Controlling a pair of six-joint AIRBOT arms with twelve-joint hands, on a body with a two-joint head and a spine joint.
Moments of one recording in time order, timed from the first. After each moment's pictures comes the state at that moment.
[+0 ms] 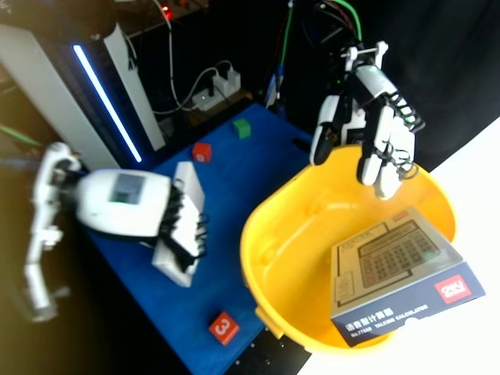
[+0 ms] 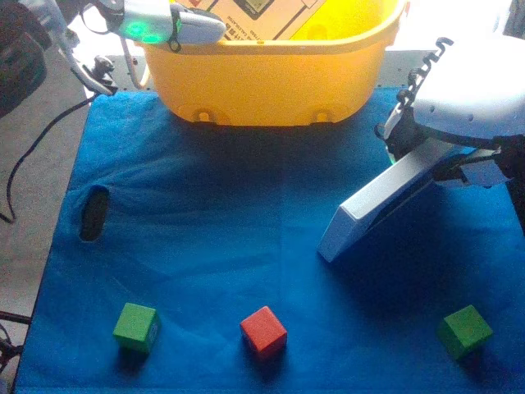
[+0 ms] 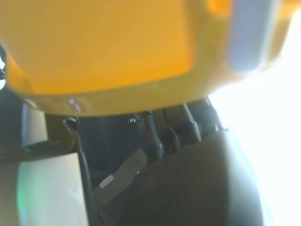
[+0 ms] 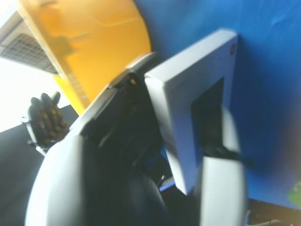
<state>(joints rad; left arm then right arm) 0.54 -1.38 1.88 0.34 -0.86 0.07 -0.56 -0.96 1.12 -0.50 0.34 -0.76</state>
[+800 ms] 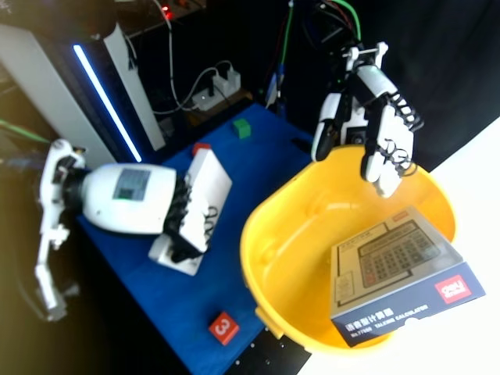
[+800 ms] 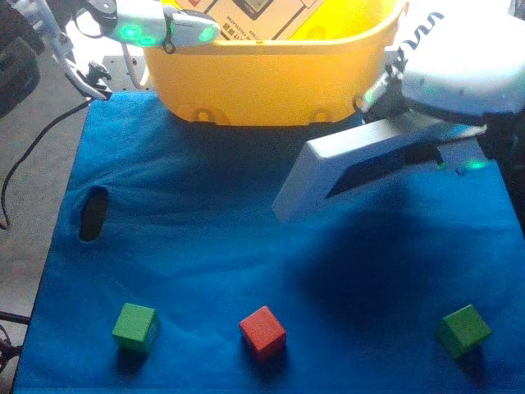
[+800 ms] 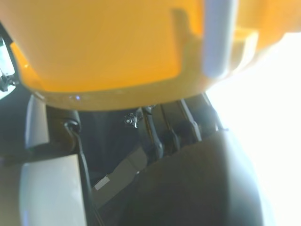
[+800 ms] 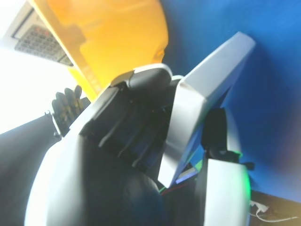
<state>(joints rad) 0.56 -1.37 1.87 0.32 -0.86 0.07 -0.51 -0.98 1.13 -0.44 0.41 -0.76</state>
